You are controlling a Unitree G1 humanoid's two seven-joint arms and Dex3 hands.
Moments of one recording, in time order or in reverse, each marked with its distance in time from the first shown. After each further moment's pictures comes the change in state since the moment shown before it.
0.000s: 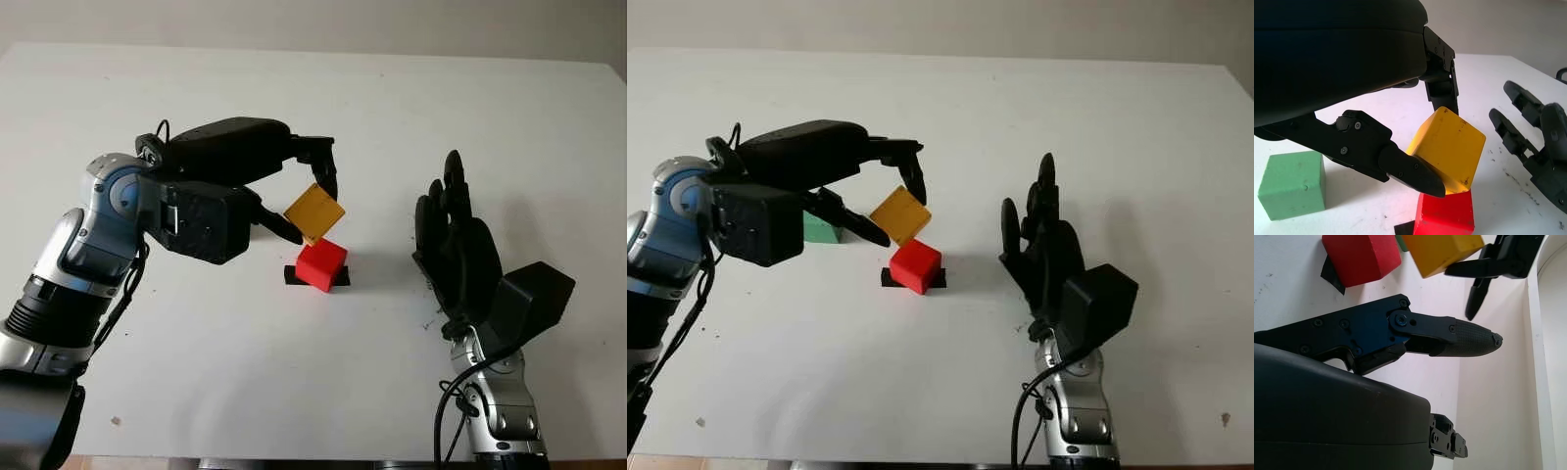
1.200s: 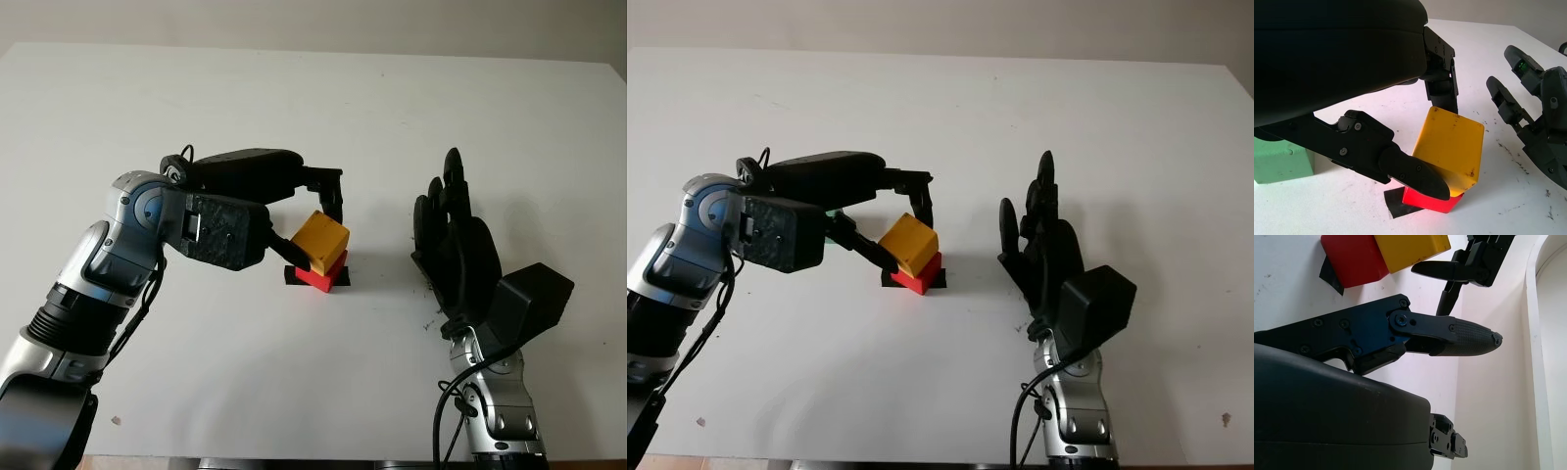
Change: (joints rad) left arm 0.032 -0.041 -0.023 0.000 -0.015 0.067 -0.048; right arm 0.001 0.004 0.000 0.000 -0.009 -0.007 -0.002
